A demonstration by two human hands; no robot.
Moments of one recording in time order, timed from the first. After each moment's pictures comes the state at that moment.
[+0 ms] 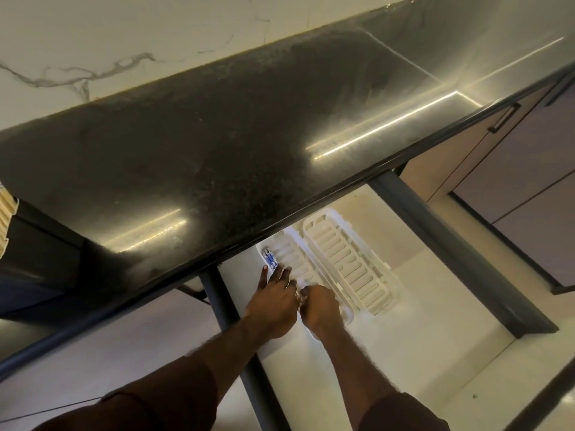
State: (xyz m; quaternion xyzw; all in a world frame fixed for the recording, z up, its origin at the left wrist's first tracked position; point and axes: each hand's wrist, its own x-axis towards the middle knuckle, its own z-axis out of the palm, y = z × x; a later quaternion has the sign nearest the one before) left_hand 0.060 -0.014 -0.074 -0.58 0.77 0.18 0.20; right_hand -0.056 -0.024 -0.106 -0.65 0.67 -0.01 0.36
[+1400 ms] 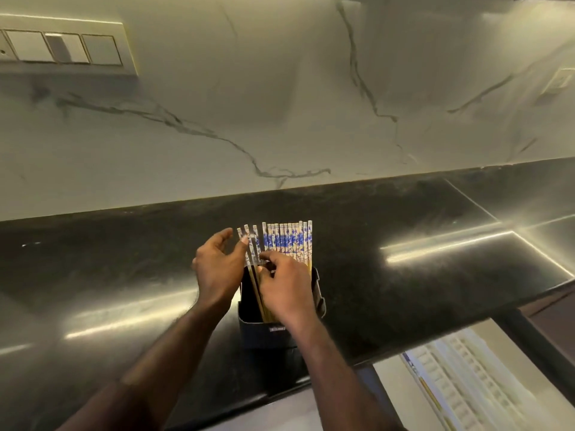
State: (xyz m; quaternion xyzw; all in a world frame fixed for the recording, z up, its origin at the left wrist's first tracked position) left_hand 0.490 0.056 0.145 -0.72 0.27 0.21 -0.60; right_hand 0.378 0.040 0.163 -0.78 0.48 -0.24 0.32
